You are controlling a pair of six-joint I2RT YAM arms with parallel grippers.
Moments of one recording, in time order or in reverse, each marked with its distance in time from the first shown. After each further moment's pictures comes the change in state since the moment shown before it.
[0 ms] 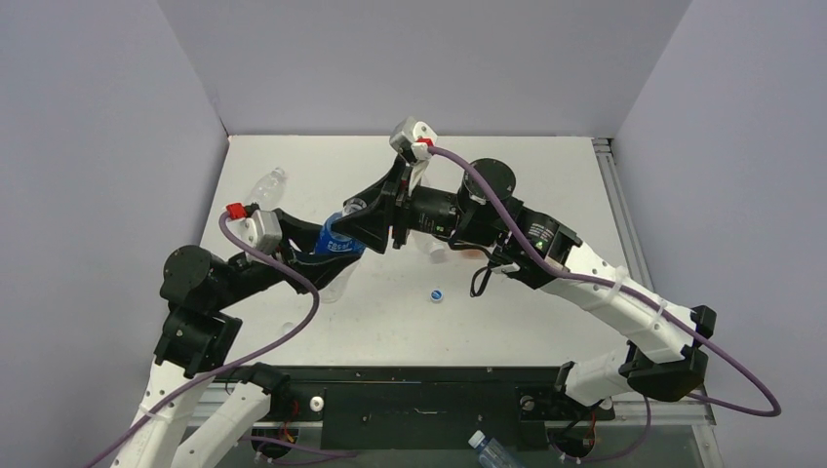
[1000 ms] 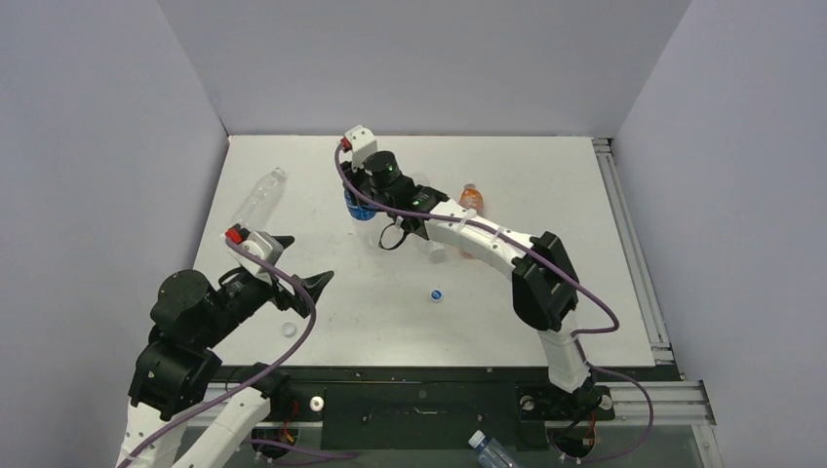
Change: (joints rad) left arm 0.003 -0.135 0.045 -0.507 -0.439 0.251; right arm -0.203 0.605 0.101 0.129 0.422 -0.232
